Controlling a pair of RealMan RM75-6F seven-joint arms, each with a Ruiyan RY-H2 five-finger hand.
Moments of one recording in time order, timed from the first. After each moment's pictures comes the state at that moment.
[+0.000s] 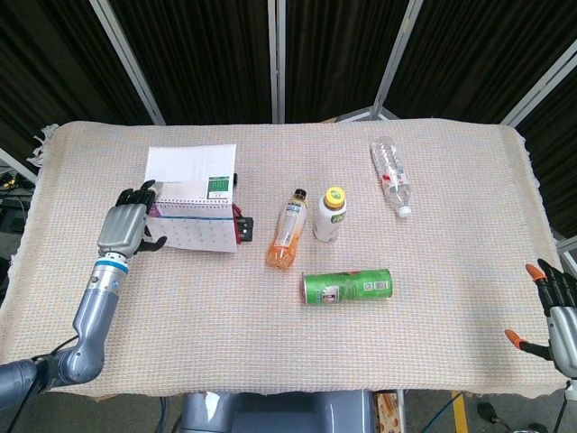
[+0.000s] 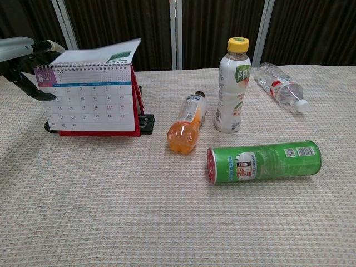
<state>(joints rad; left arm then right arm) -0.66 -1.37 -0.29 -1.64 0.81 1.09 0.44 0.02 -1.03 0.06 -1.62 -1.50 1.51 0.13</state>
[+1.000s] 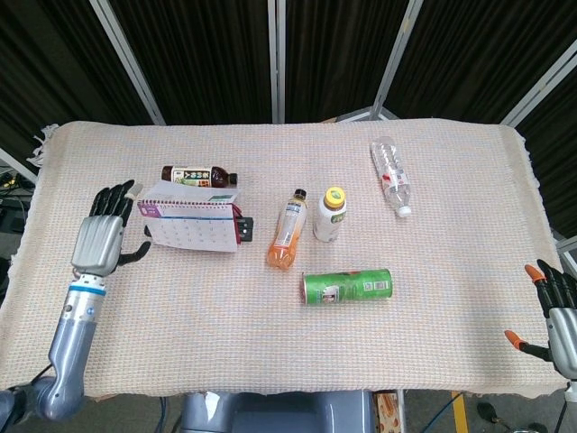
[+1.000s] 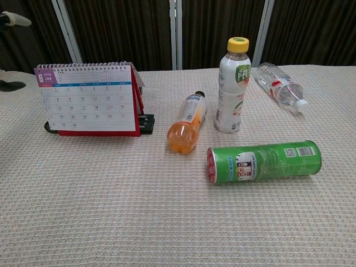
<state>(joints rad) -0.50 -1.32 -0.16 -1.74 1.15 1.37 0.32 0.01 -1.04 0.06 -1.62 -1.51 1.53 0.11</state>
